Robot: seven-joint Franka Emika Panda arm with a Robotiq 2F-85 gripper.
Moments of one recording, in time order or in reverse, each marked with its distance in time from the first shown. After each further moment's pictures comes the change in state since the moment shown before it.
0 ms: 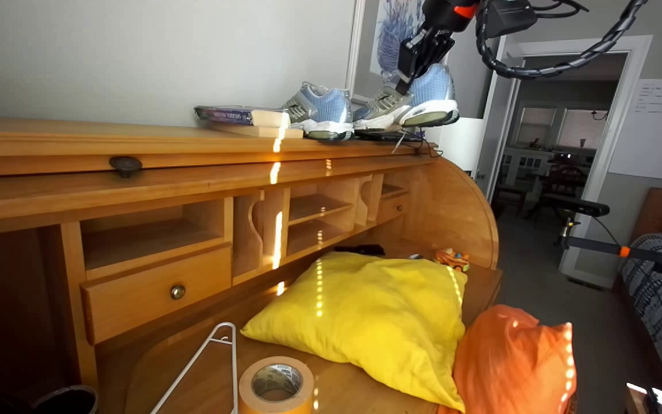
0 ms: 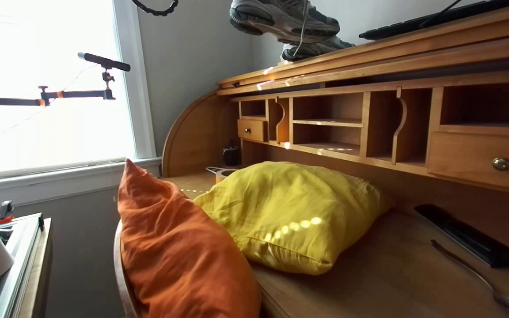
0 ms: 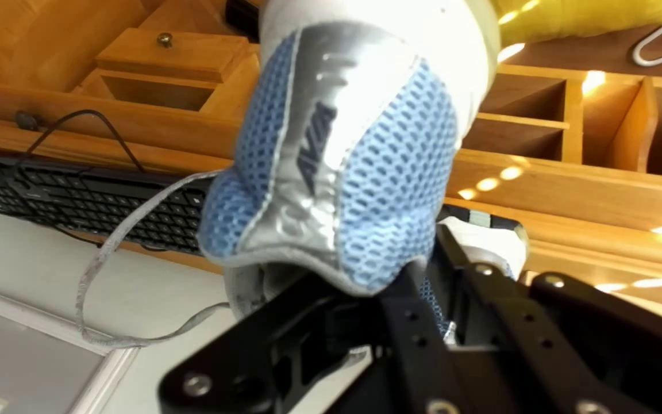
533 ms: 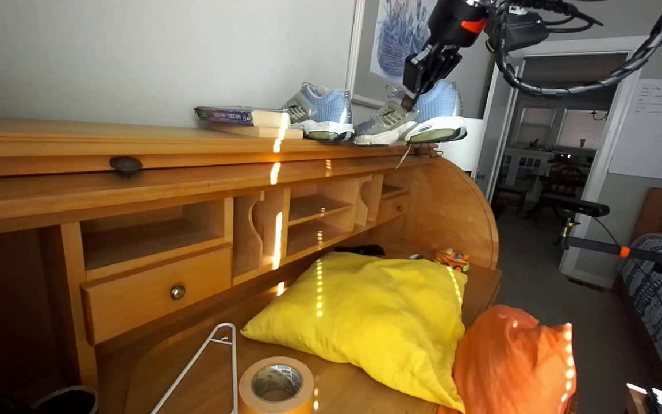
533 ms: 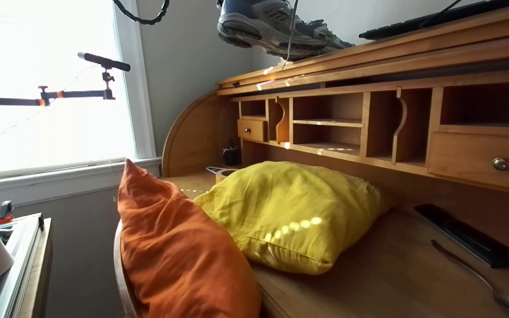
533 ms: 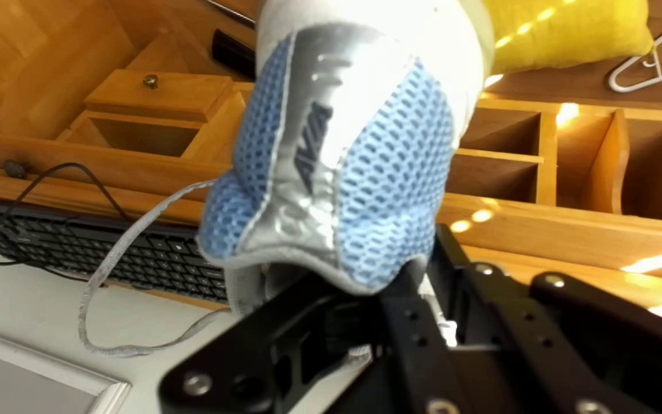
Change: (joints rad) arm 0.016 -0.051 0.017 -0.093 0.001 0.000 0.073
